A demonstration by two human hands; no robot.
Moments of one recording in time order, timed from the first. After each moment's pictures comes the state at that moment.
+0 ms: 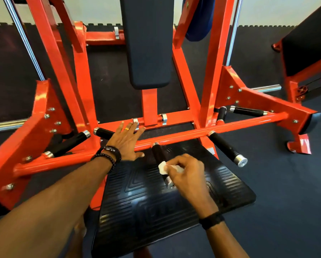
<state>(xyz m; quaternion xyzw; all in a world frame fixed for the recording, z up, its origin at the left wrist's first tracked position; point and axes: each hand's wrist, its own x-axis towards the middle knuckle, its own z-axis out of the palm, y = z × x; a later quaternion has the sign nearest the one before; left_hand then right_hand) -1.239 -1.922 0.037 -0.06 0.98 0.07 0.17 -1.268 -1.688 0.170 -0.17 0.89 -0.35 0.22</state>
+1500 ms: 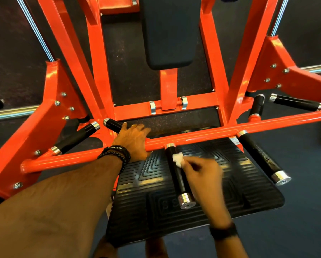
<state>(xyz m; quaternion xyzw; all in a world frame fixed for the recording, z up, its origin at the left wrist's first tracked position) -1.244 -1.922 0.049 -0.13 0.94 0.12 0.28 -1.293 -1.706 0.147 -0.08 0.88 -0.38 0.29</state>
